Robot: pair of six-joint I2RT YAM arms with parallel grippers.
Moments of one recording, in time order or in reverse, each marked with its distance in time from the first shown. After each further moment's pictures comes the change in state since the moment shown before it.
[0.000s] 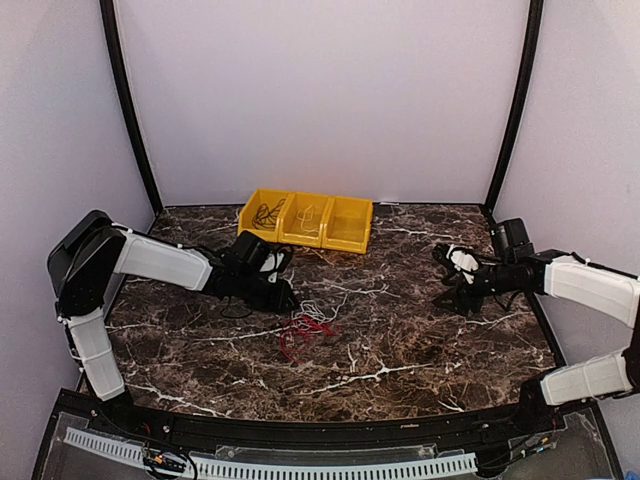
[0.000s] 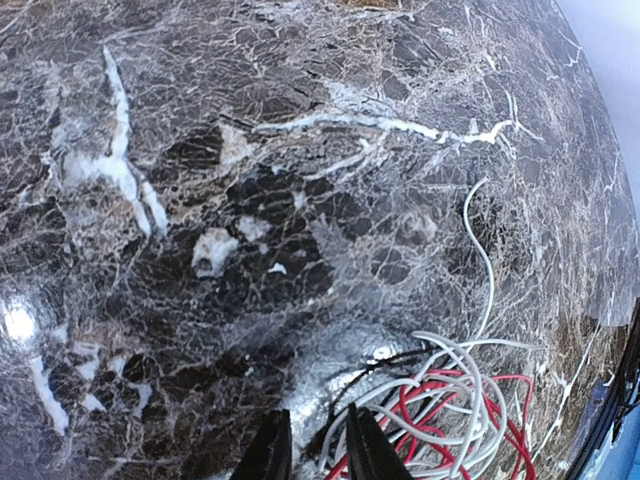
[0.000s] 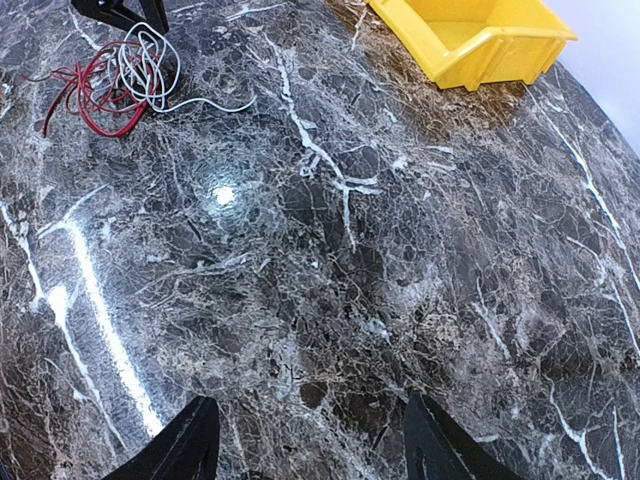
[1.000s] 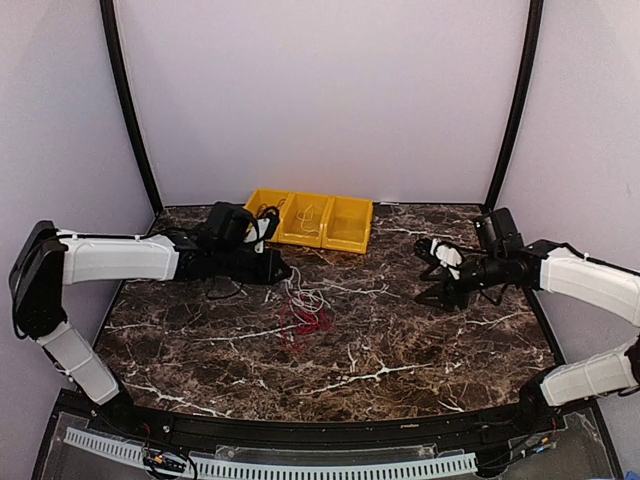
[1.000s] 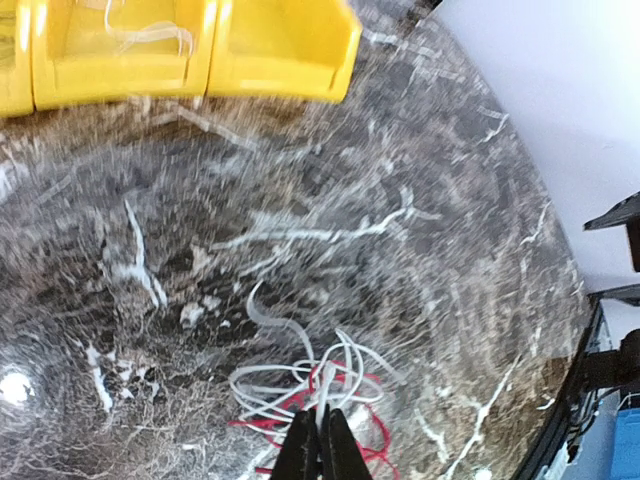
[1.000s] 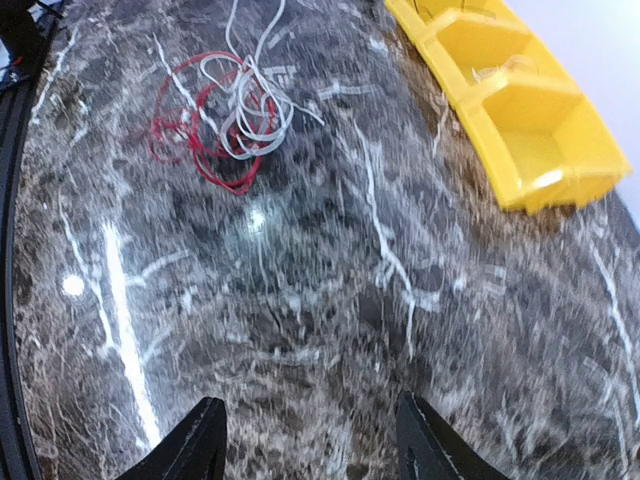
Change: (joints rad) left arm 0.000 -0.217 0.004 -0.040 -0.036 -0.008; right arm 0.143 0.006 0.070 -0.010 -0.046 0.013
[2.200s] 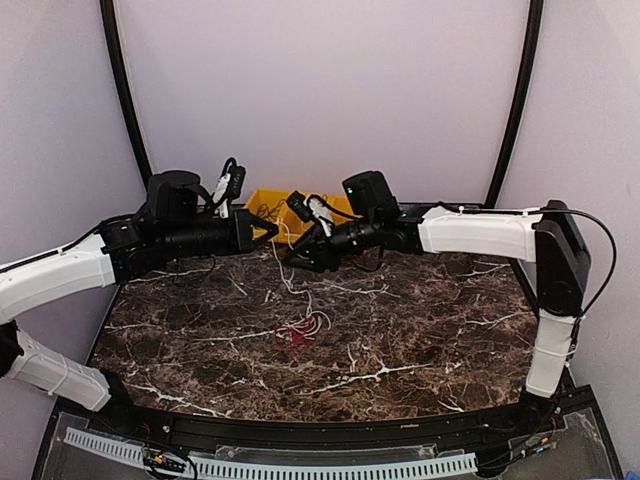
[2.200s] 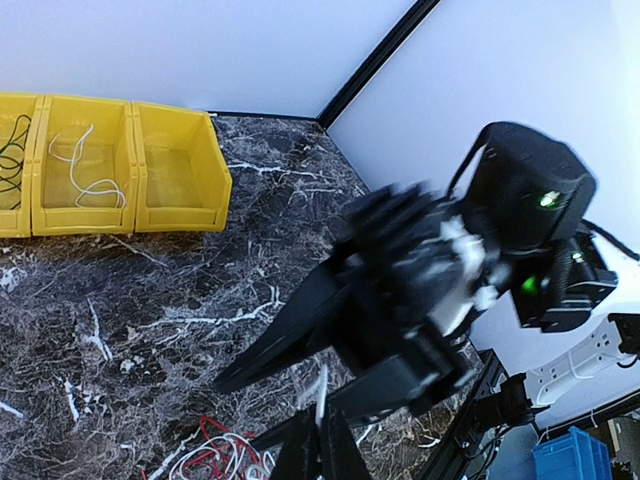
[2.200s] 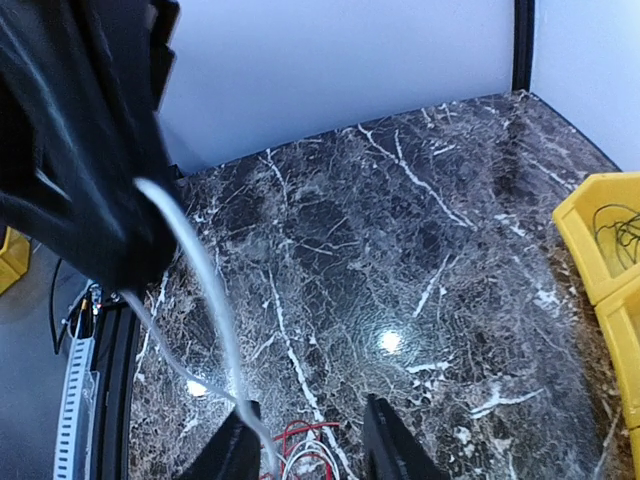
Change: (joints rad) left arm -0.060 -0.383 0.002 -0.030 -0.047 -0.100; right arm 0.431 0.677 0.729 0.308 -0.116 0.545
